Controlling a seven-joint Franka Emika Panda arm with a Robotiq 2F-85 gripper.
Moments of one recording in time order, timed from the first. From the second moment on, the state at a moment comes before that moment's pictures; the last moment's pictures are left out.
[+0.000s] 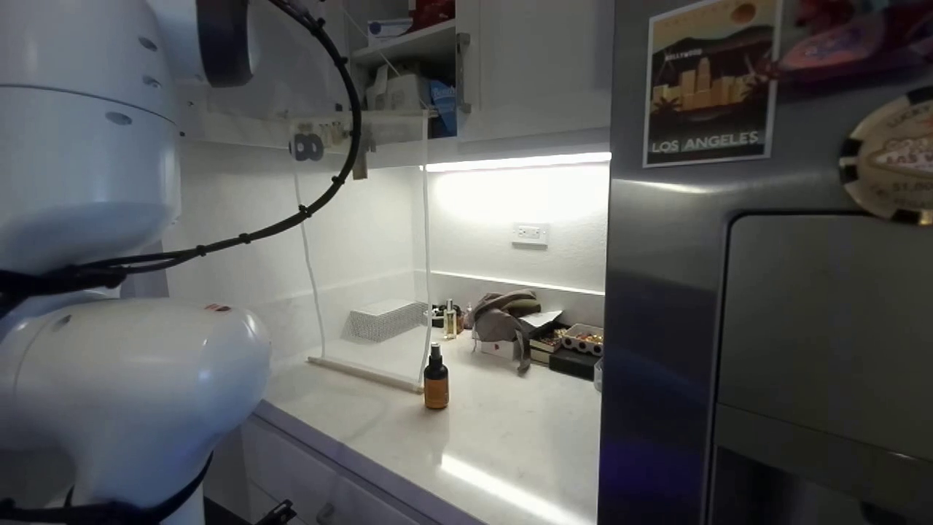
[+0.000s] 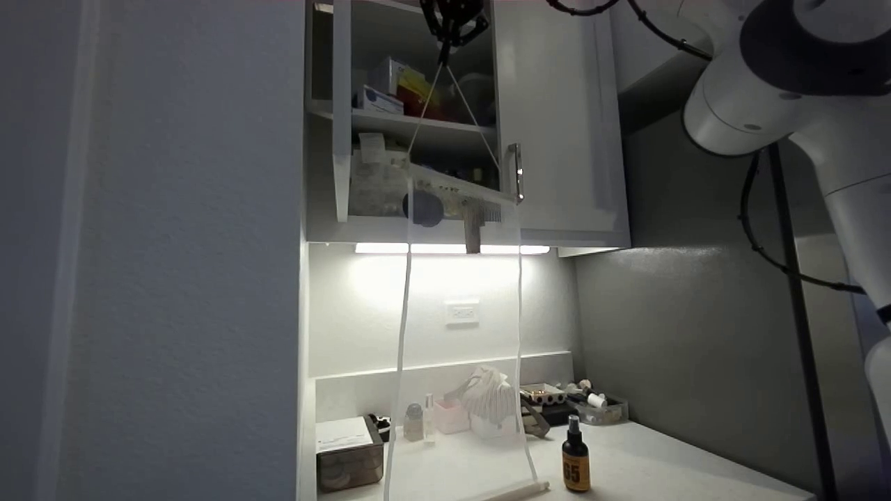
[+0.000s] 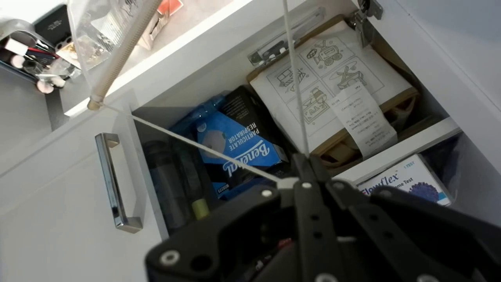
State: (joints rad) arm 0.48 0.14 0.37 -0.60 -0.74 1.41 1.10
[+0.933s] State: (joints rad) arm 0.42 0.30 0.14 -0.38 -0.31 1.13 0.88
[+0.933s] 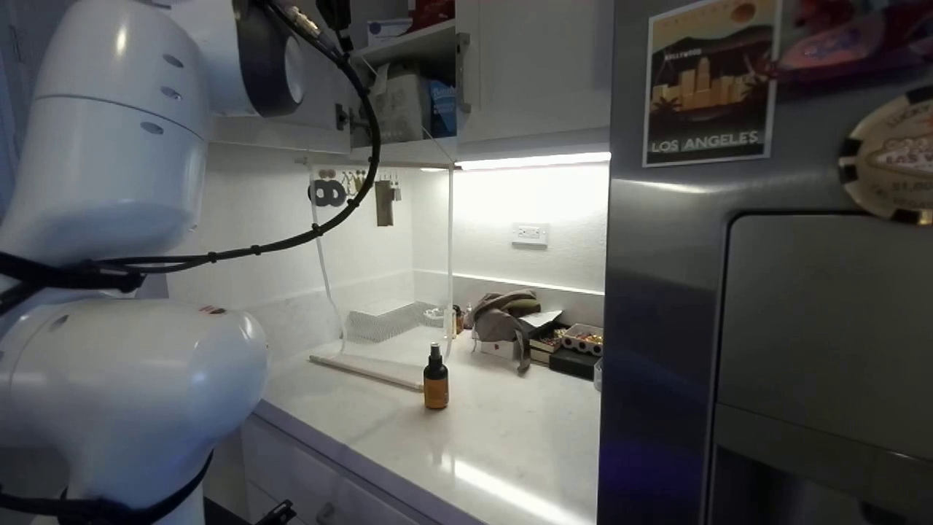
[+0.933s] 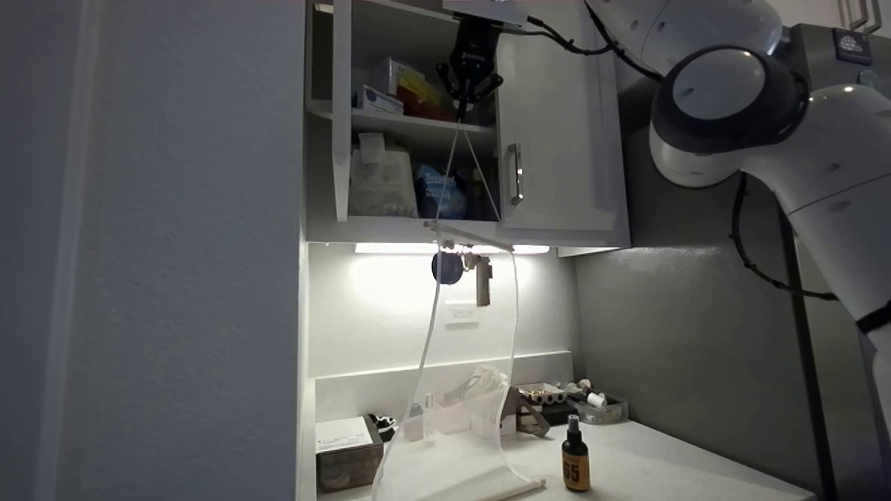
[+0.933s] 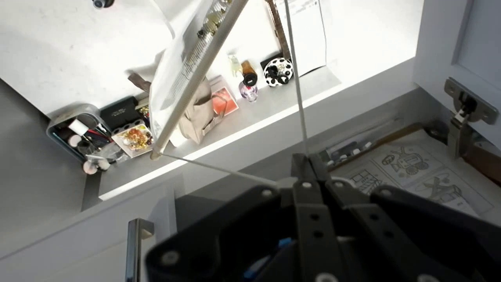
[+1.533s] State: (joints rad) arm 0.35 0.36 0.10 -0.37 -0.15 0.99 0.80
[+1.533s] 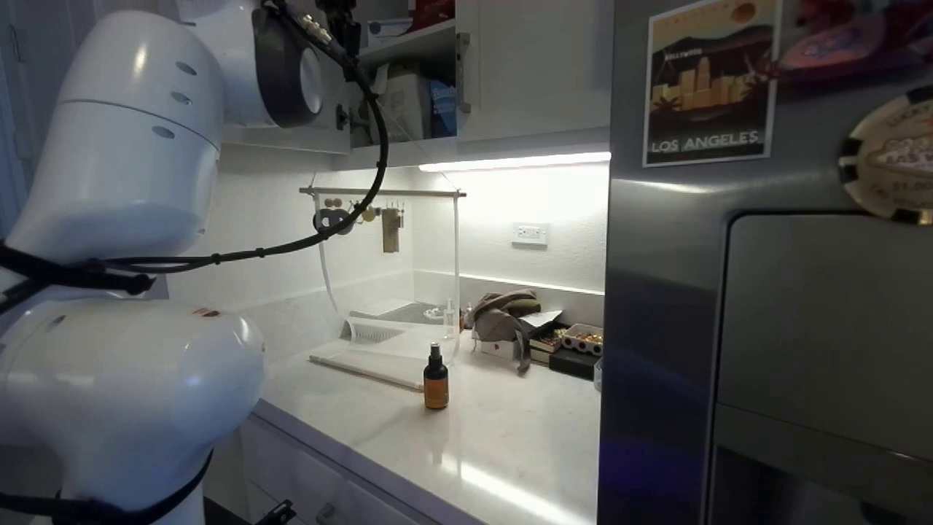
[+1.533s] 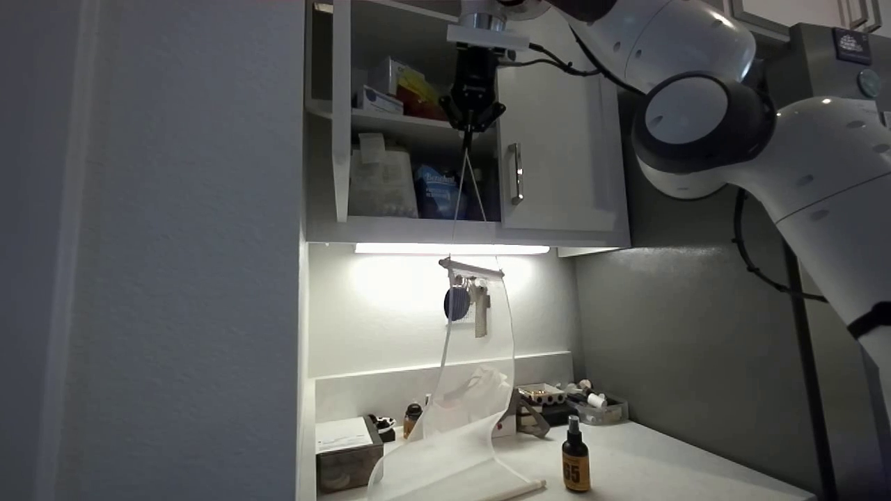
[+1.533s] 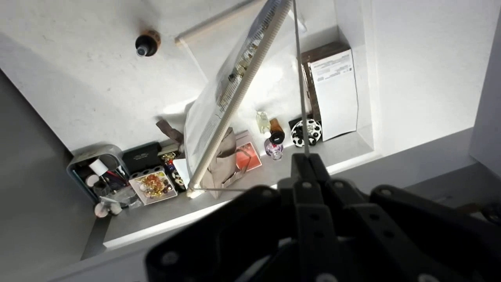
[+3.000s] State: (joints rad) arm 0.32 0.51 0.04 -0.37 -0.12 0.91 0.49
